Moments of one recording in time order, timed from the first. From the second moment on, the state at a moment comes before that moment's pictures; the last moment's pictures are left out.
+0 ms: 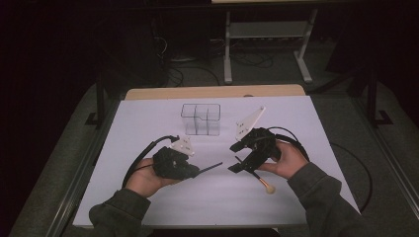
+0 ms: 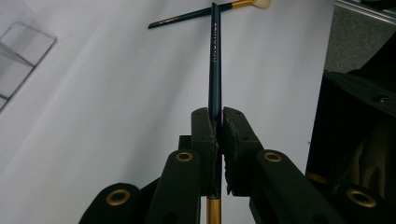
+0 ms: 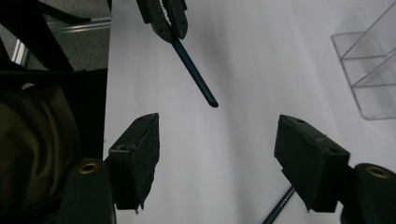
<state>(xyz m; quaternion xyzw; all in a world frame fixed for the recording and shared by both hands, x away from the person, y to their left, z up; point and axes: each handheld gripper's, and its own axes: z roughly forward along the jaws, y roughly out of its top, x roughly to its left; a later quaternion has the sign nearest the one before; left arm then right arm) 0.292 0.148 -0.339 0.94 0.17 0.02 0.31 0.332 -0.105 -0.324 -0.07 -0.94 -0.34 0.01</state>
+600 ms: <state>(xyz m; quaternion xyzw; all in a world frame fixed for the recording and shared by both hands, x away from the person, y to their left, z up) 0.286 0.125 -0.343 0.94 0.12 0.01 0.31 0.327 -0.086 -0.337 -0.03 -0.95 -0.31 0.04</state>
